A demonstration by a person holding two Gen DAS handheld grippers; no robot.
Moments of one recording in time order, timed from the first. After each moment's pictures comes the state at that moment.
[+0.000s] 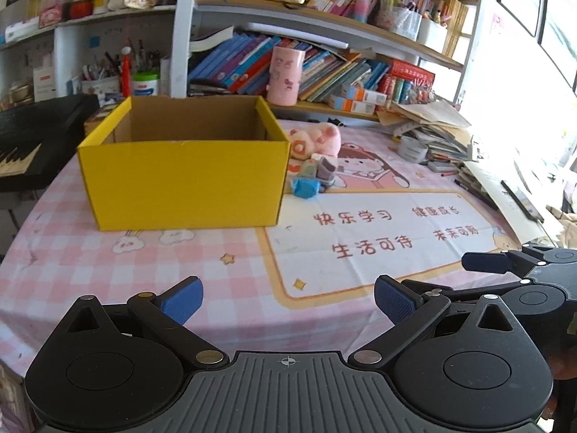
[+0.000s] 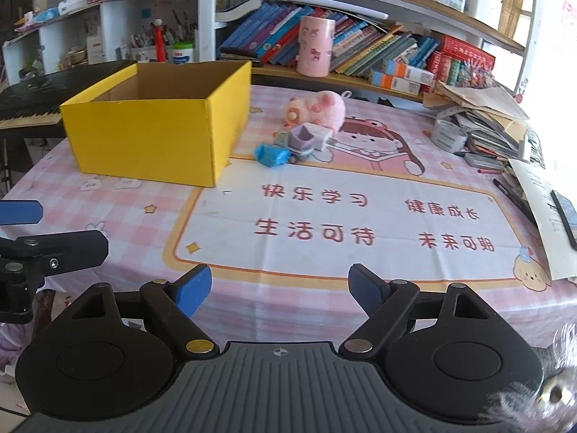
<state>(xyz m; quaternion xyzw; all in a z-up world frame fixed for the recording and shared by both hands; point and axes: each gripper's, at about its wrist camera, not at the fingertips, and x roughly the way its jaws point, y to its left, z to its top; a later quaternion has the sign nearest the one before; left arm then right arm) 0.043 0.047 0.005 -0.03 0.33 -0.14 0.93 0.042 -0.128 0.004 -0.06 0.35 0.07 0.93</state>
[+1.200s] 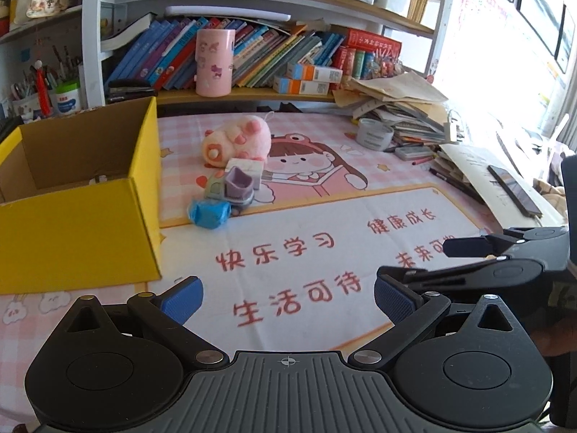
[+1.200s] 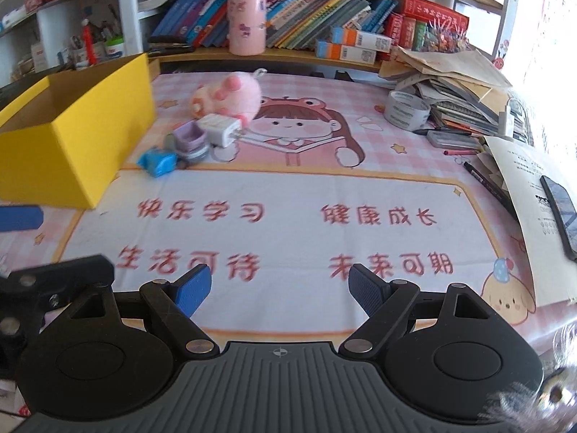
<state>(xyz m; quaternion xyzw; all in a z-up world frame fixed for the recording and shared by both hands) 0.137 -0.080 -0.005 0.00 0.36 -0.18 0.92 0.140 -0.239 -0.009 -0.04 0.39 0.05 0.92</state>
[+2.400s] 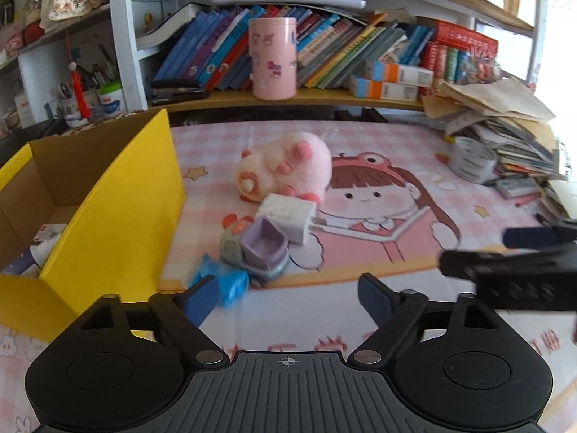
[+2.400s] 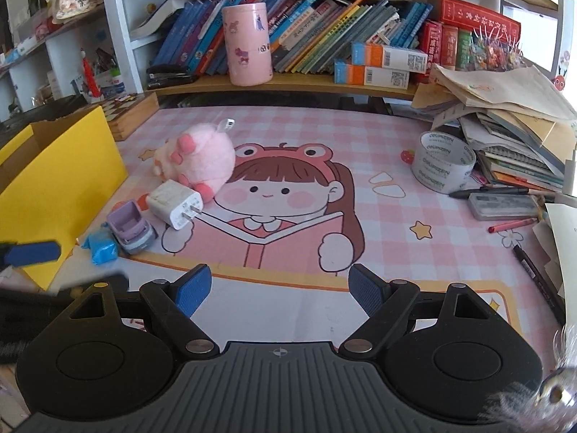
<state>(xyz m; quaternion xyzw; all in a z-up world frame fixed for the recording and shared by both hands) 0.248 -0.145 -0.028 0.01 0.36 -0.01 0.93 0.281 -0.306 -0.012 -0.02 0.37 0.14 0.92</state>
